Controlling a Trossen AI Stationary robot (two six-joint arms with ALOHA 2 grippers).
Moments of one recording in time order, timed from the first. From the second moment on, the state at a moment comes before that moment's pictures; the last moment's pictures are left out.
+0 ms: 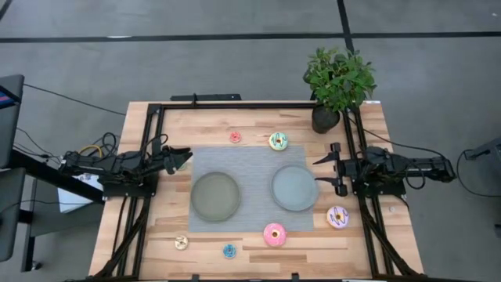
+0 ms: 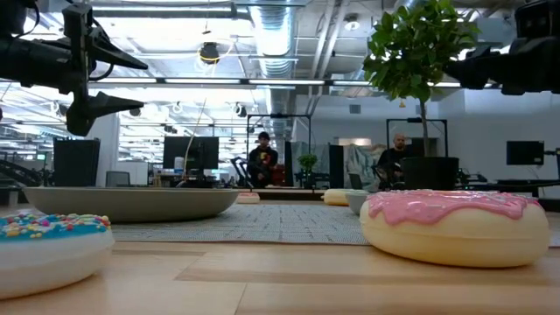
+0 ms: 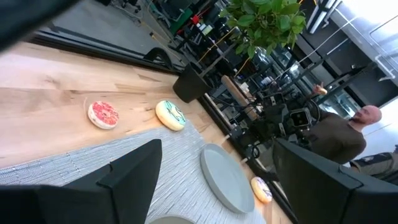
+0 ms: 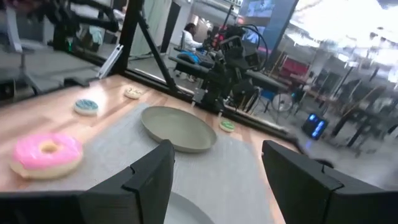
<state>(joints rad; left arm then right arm) -0.14 0.00 0.08 -0.09 -0.57 -0.85 0.01 0.03 0.04 -0.01 -0.13 -0.38</state>
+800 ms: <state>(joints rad) -0.14 0.00 0.08 -0.05 -0.66 -0.50 0.01 0.11 0.16 -0.04 -0.13 -0.37</state>
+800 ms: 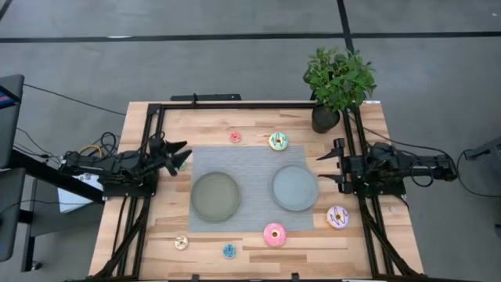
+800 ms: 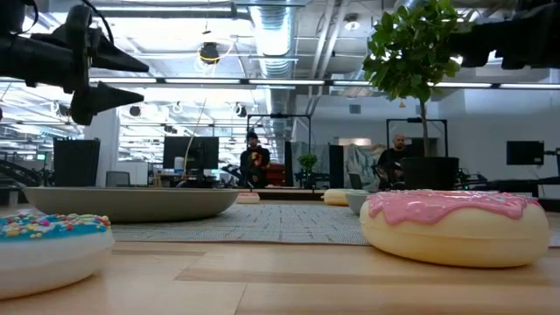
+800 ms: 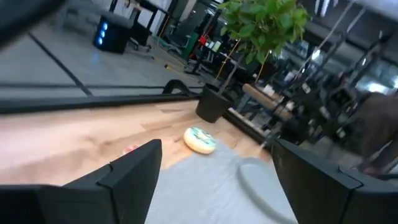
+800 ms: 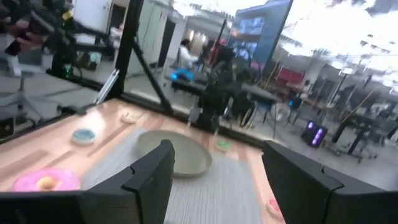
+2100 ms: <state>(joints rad) -0.14 0.00 0.08 -0.14 -0.66 -0.46 0.14 0.91 0.55 -0.11 -0.13 -0.27</state>
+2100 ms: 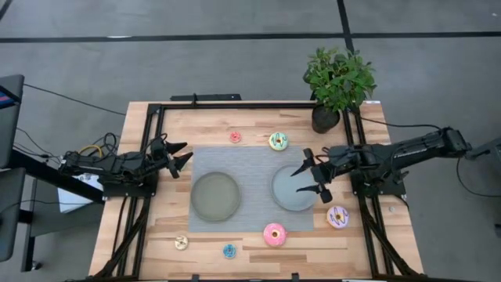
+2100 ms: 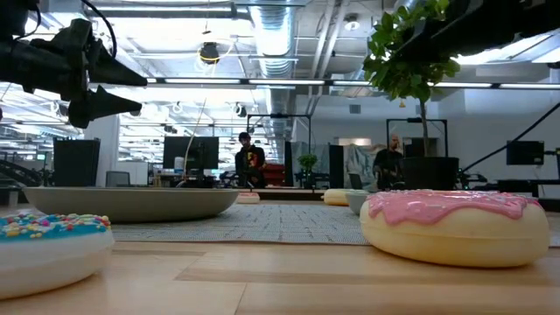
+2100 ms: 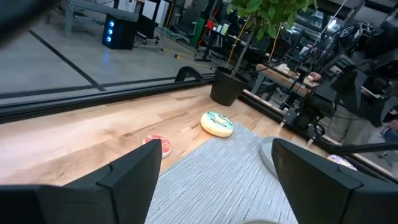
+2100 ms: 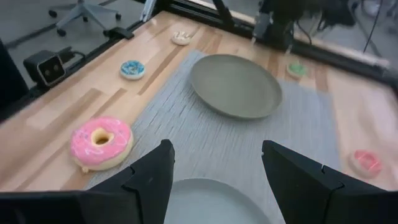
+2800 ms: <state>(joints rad) -0.14 0.00 0.08 -0.14 -0.66 -0.46 0.16 0.94 0.55 -0.03 -0.13 0.18</state>
